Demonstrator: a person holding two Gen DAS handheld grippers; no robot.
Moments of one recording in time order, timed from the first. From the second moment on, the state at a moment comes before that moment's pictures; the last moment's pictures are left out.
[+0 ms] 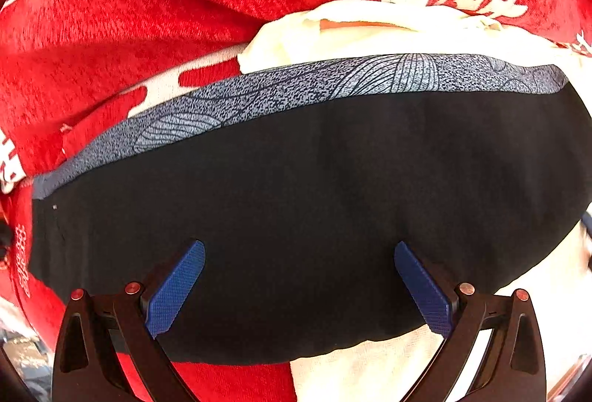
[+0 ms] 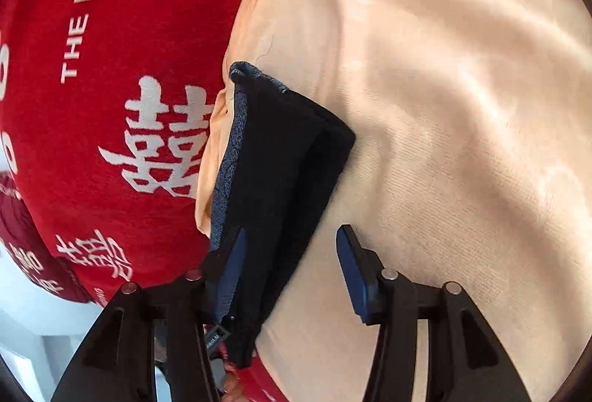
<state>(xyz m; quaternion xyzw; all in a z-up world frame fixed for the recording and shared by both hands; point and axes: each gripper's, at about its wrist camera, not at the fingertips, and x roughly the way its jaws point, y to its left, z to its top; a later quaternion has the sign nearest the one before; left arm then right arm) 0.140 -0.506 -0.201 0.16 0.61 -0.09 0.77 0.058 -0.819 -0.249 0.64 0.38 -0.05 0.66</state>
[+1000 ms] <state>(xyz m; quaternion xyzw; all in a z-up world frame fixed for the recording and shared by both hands) 0.149 -0.517 -0.176 0.11 0.60 -0.17 0.77 0.140 -0.753 -0.118 0.52 0.36 0.05 0.78</state>
